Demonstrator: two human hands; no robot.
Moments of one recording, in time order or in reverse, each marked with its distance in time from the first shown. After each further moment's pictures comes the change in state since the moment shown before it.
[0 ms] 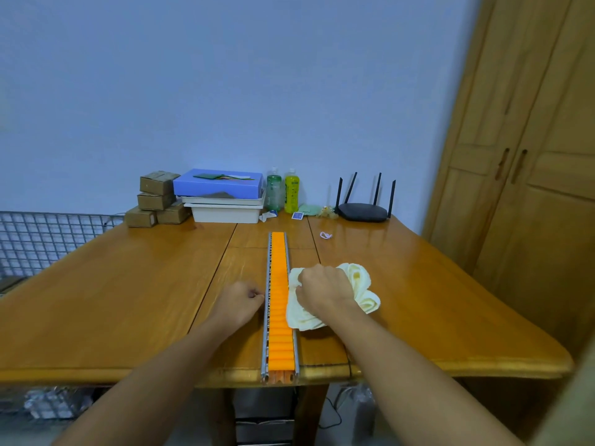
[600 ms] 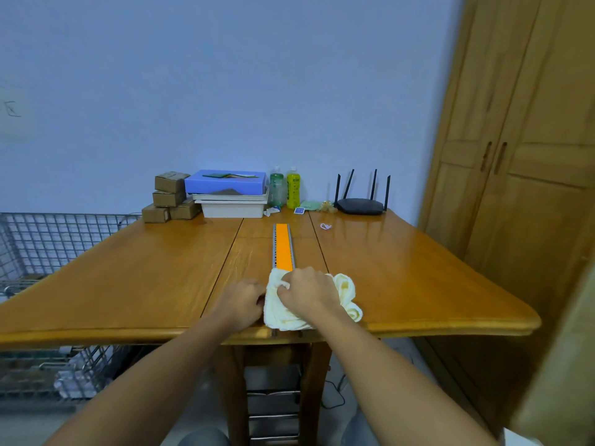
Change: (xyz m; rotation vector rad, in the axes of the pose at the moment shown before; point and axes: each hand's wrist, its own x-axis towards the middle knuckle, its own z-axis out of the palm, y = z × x) left_hand -0.070 -0.002 -0.009 0.500 0.014 0.355; right_hand -0.074 -0.050 -0.010 0.272 0.033 0.044
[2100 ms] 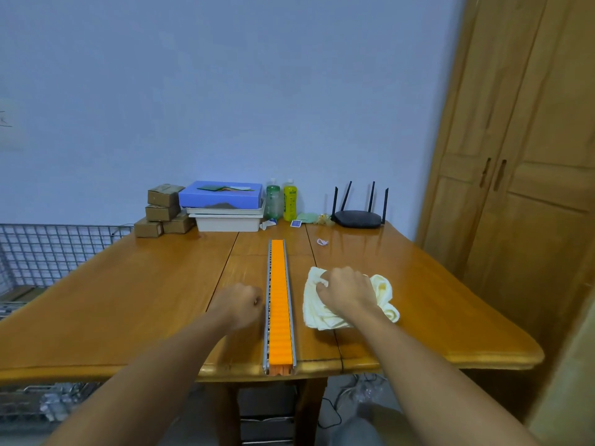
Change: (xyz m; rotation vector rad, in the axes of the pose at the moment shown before) left_hand 0.055 -0.006 -0.030 -0.042 -0.118 -0.070; right_hand 0.042 0.075 -0.048 -0.108 0.019 0.131
